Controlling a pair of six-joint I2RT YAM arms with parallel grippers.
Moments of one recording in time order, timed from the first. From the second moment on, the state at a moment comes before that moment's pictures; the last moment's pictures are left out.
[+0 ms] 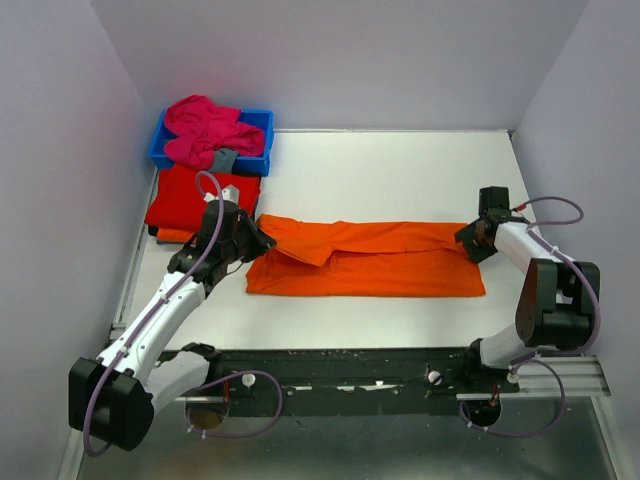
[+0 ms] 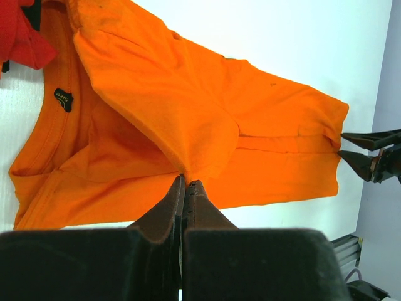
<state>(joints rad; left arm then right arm) -0.34 1.01 0.76 -0.36 0.12 -0.79 -0.10 1.54 0.87 -0.46 0.19 0.94</state>
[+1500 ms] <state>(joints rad) -0.28 1.37 1.18 -0.32 0.12 -0.79 -0.16 1.70 1.17 -0.40 0.13 0.93</state>
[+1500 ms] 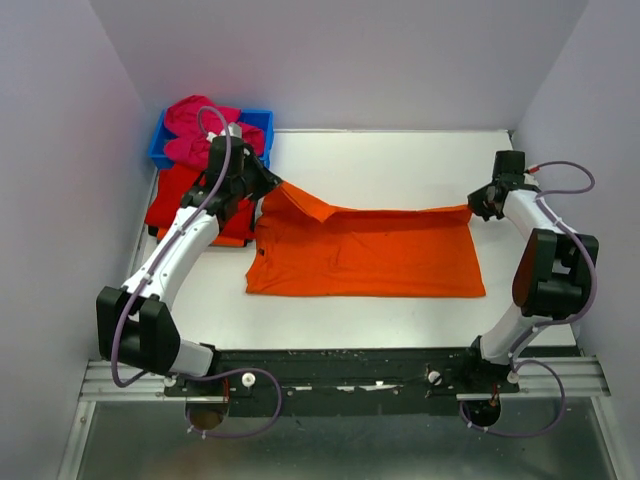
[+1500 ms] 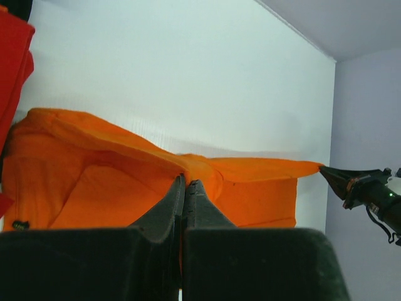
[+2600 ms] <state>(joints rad) -0.25 1.23 0.96 -0.26 0.21 -0.82 -0.21 1.68 1.16 -0.43 0.04 0.72</state>
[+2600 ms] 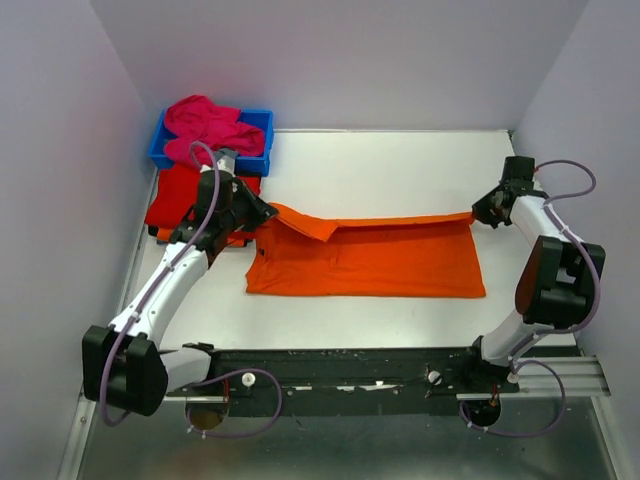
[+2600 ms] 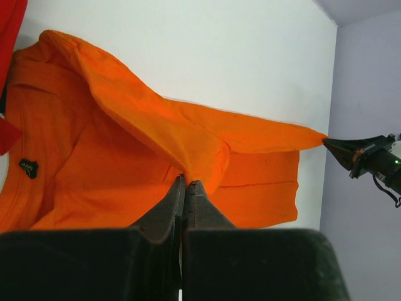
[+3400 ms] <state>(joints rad) -0.37 1.02 0.52 -0.20 0.20 -0.93 -0.22 1.62 0.97 -0.40 0.03 0.69</state>
